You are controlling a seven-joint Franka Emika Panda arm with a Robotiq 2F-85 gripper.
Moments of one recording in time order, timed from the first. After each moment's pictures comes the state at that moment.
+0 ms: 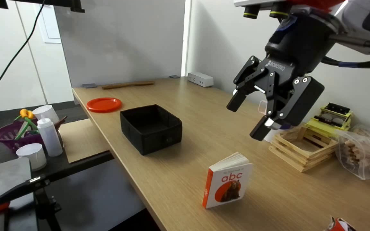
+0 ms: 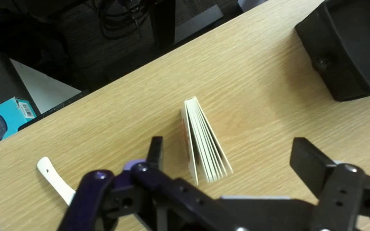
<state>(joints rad) -0.21 0.32 -0.16 -1.86 0.13 1.78 0.07</state>
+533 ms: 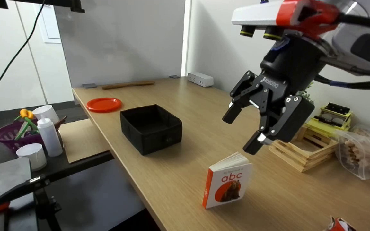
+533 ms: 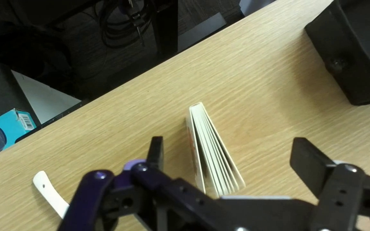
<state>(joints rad) -0.21 0.37 -0.16 -1.86 0.14 1.78 0.09</state>
